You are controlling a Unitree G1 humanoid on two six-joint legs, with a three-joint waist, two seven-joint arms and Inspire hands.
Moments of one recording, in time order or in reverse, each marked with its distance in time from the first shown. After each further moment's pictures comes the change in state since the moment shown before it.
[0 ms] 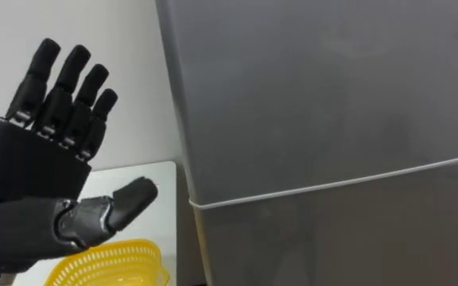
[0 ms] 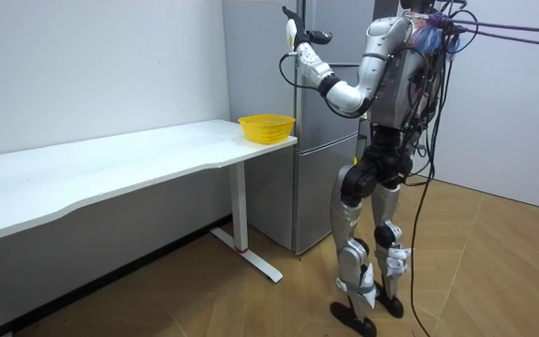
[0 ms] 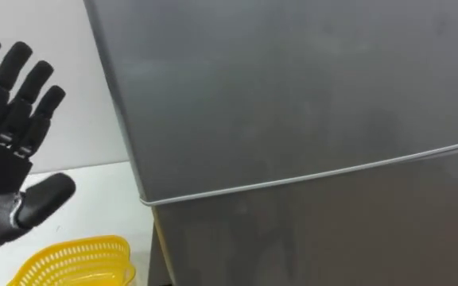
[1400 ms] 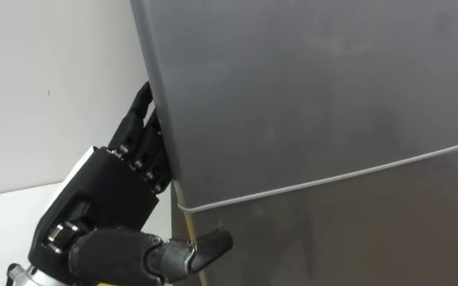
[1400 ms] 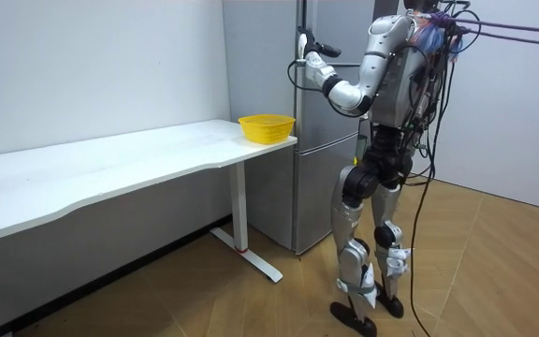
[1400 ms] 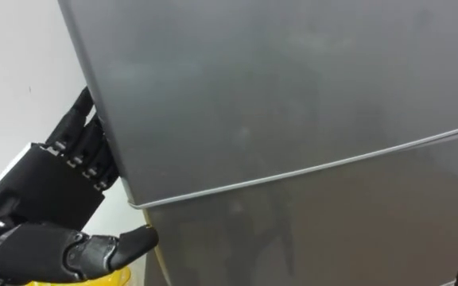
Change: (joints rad) left arm 0.000 -0.036 -0.161 0.035 0.185 0.025 0.005; right arm -0.060 -0.040 0.086 0.086 0.023 0.010 -0.066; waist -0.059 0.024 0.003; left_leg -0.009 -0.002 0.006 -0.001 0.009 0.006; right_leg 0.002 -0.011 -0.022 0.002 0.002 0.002
